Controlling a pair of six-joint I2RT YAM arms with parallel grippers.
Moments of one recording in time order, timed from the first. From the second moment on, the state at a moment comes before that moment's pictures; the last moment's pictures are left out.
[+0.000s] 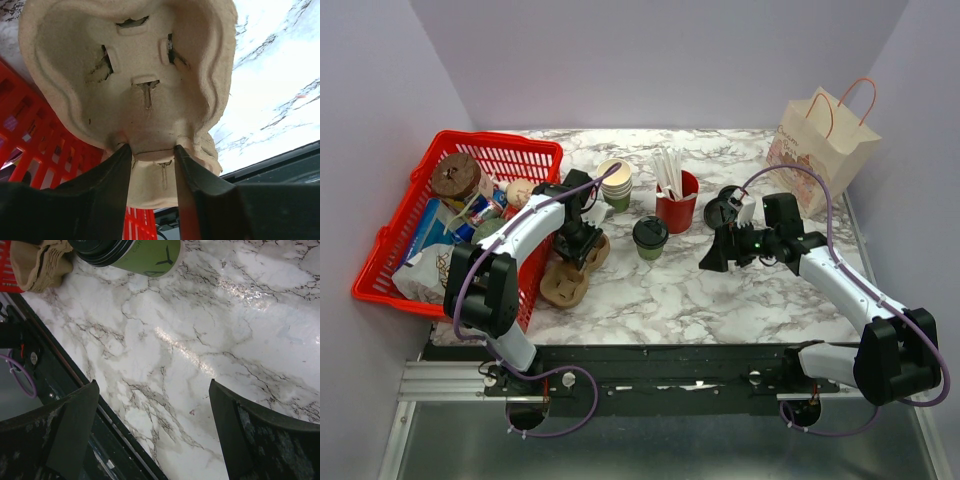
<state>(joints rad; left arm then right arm) -0.34 1.65 1.24 -1.02 0.09 0.23 0.26 1.24 0.78 -0.38 -0.66 0.09</state>
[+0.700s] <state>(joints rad) -0.34 1.53 1.27 -1.13 0.18 0.34 0.25 1.24 0.78 -0.39 -0.66 0.09</state>
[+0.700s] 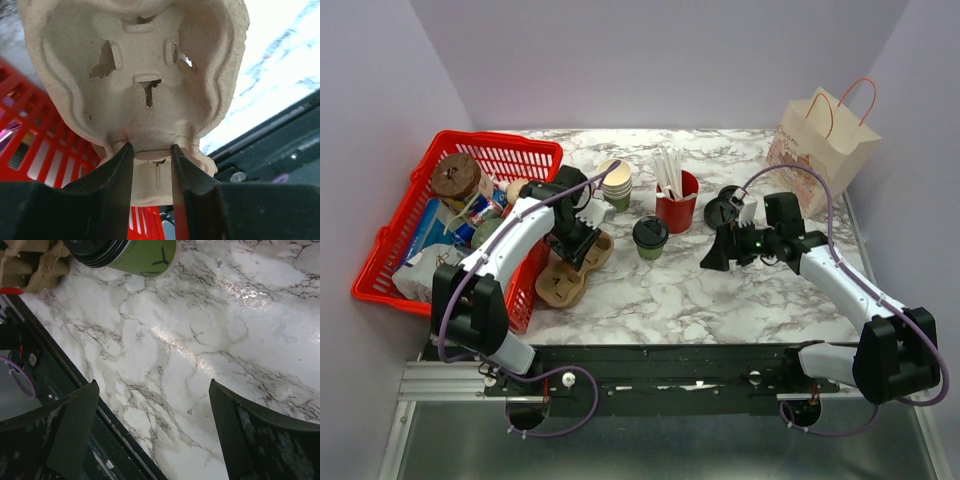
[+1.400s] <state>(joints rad) -0.62 1.31 1.22 -1.17 0.49 0.58 -0.21 1.46 1.87 -0.57 -0.51 -0.15</state>
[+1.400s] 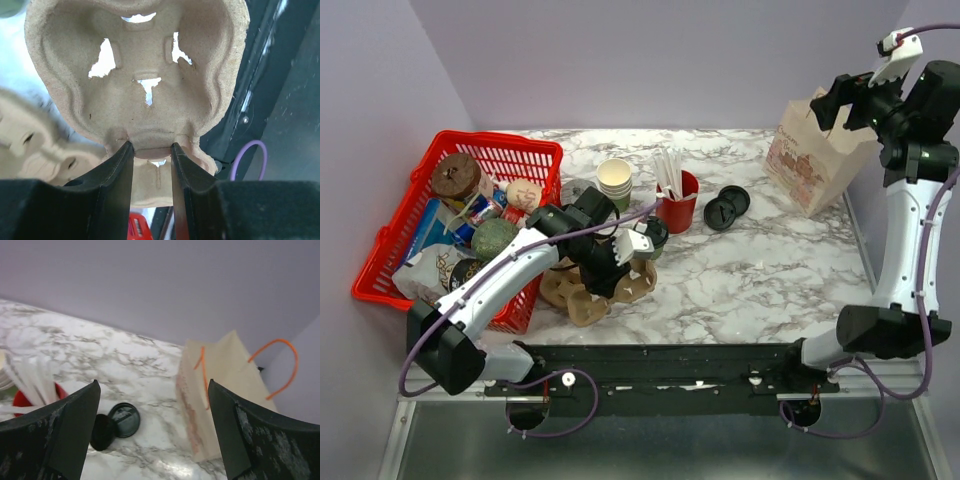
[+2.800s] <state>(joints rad) -0.69 1.40 1.06 -0.92 0.42 0.62 -0.32 2.11 2.34 -0.87 -0.12 -0.78</state>
